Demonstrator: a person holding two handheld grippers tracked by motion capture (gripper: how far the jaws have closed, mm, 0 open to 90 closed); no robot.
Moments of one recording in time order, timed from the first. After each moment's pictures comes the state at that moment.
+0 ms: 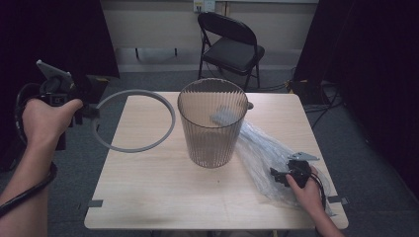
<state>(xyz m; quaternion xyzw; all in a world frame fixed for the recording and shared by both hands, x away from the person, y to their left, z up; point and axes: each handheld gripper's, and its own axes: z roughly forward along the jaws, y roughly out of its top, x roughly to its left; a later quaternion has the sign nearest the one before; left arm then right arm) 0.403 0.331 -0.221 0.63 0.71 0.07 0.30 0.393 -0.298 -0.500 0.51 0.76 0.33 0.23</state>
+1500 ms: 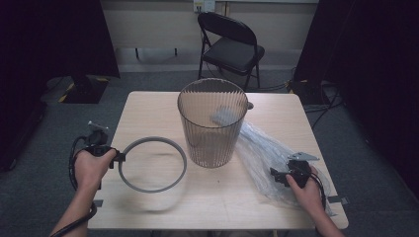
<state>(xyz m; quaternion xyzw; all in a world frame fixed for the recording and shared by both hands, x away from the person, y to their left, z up) 0.395 0.305 -0.391 0.66 0.71 0.02 0.26 0.393 -0.298 -0.500 0.51 0.76 0.33 0.23</state>
